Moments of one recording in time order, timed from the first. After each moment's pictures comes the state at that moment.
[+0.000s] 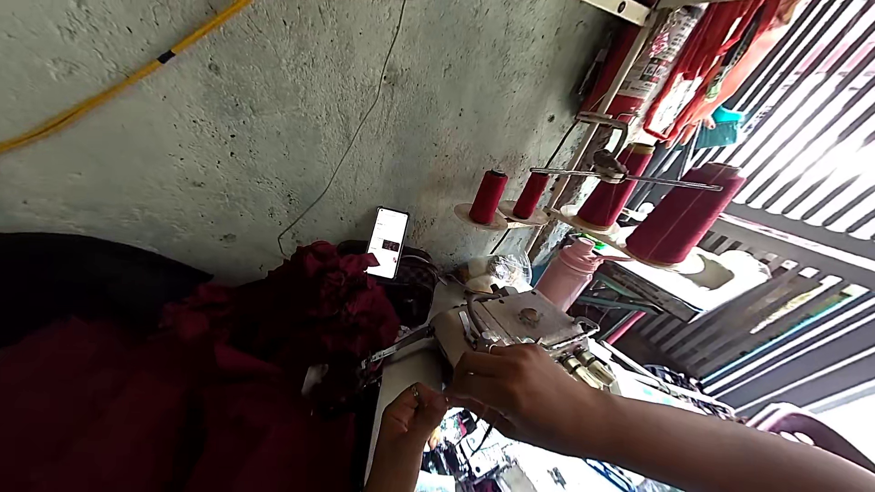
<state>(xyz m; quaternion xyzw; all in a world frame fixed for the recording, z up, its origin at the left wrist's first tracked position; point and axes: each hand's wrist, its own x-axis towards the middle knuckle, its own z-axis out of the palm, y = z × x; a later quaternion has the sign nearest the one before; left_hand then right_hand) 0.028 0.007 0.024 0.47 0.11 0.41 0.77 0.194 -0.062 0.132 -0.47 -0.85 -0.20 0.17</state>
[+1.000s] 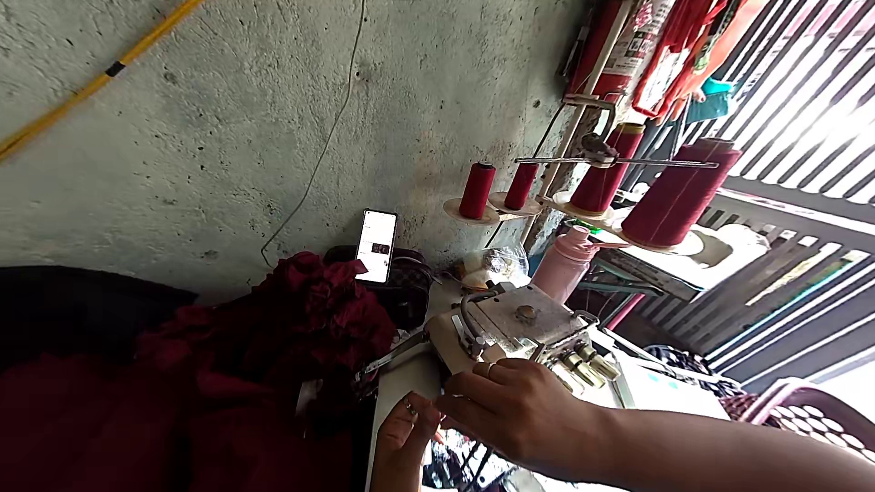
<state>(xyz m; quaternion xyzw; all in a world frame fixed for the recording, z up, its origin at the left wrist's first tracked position) 0.029 0.000 0.028 0.45 0.16 0.43 0.77 0.187 -0.064 0.121 -0.44 -0.82 -0.33 0.17</state>
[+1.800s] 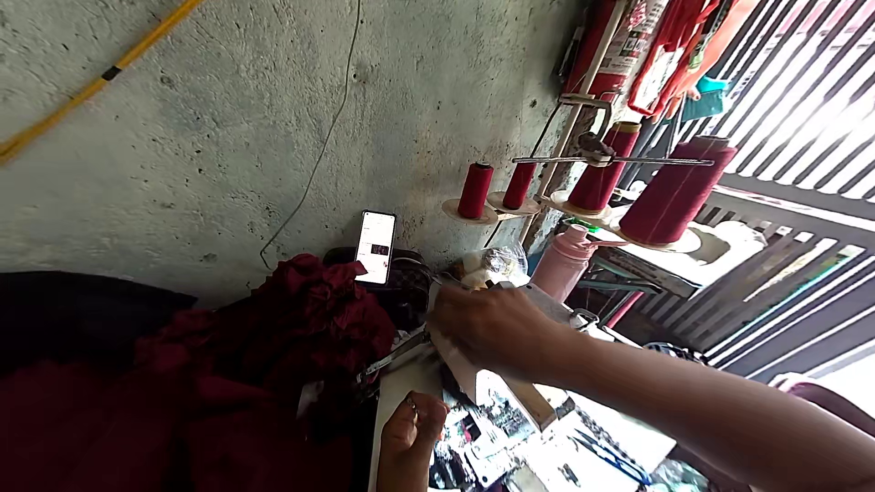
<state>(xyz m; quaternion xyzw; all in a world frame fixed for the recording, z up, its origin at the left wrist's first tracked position) 0.033 0.002 0.024 0.52 0.16 0.44 0.72 0.193 -0.029 0.182 -0.61 -0.77 -0.14 0.09</state>
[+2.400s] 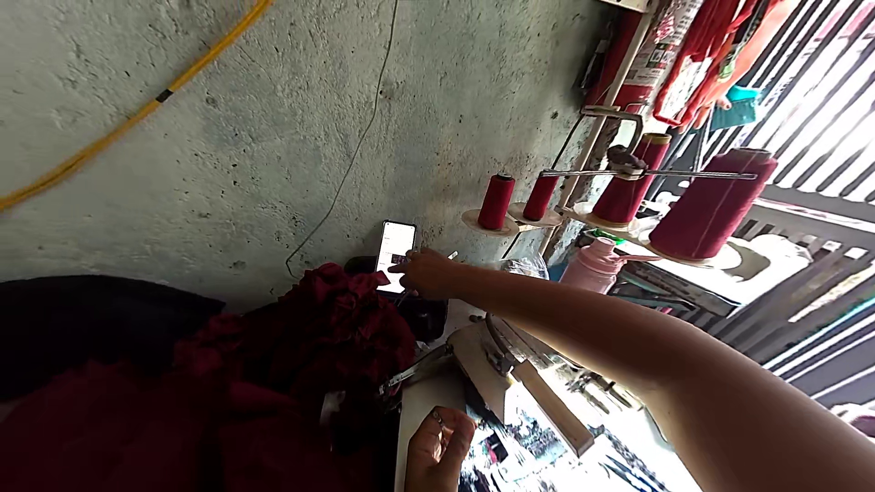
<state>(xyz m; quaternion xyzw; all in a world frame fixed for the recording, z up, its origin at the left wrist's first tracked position) 0.032 0.005 0.023 0.54 0.16 0.42 0.71 0.243 0.158 0.155 -0.58 -0.80 -0.05 -0.14</state>
